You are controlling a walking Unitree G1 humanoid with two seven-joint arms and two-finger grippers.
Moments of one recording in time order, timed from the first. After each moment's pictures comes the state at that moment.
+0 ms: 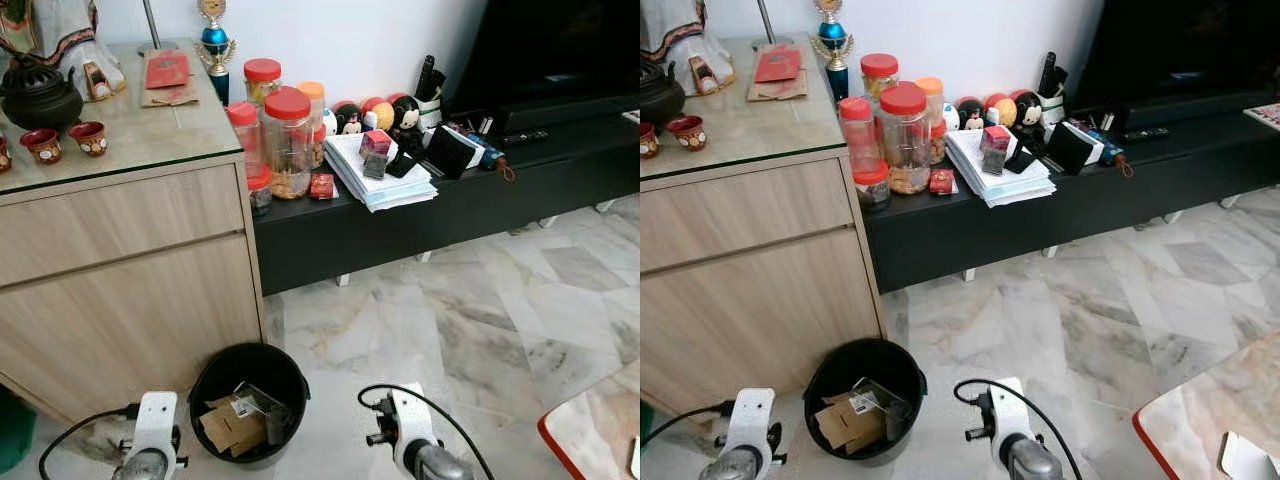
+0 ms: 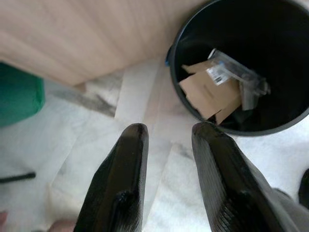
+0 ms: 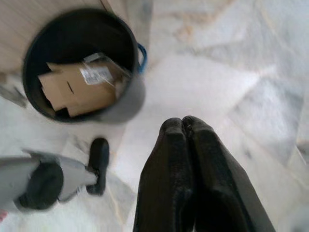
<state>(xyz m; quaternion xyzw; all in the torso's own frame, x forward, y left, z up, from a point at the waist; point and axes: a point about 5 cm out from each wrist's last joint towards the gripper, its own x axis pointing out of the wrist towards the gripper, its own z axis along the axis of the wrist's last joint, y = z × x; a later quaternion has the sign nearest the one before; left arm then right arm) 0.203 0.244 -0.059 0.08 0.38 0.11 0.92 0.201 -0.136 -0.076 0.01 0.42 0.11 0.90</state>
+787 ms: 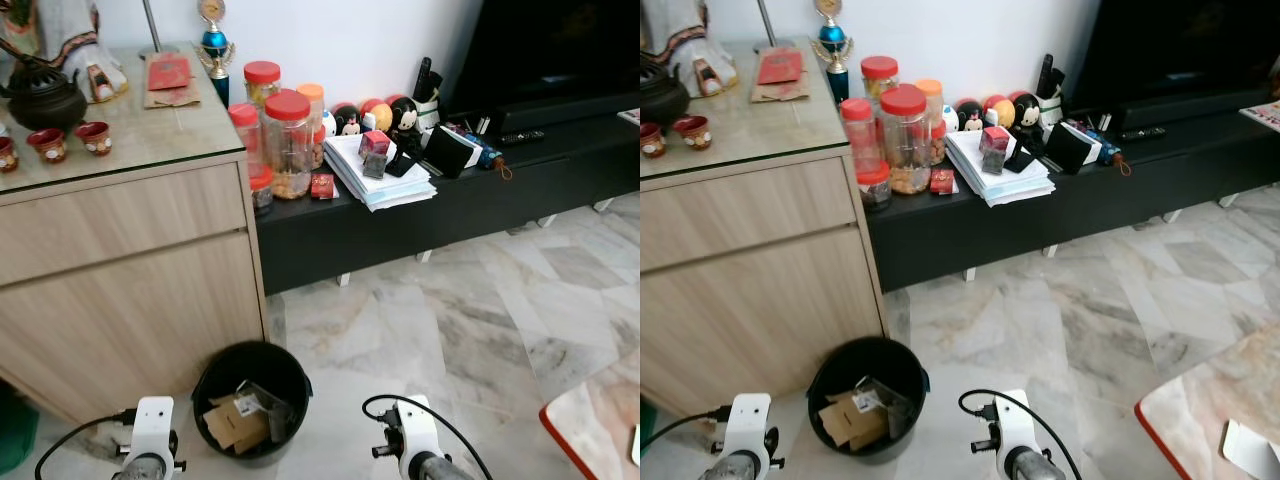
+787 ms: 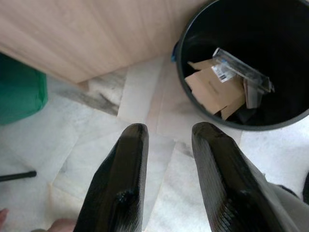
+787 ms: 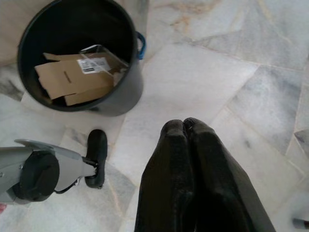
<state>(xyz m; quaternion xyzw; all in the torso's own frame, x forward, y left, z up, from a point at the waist) 0.204 0.243 -0.058 0.08 0.37 0.11 0.92 0.198 -0.137 -0.078 0.01 0.42 0.10 0.90</state>
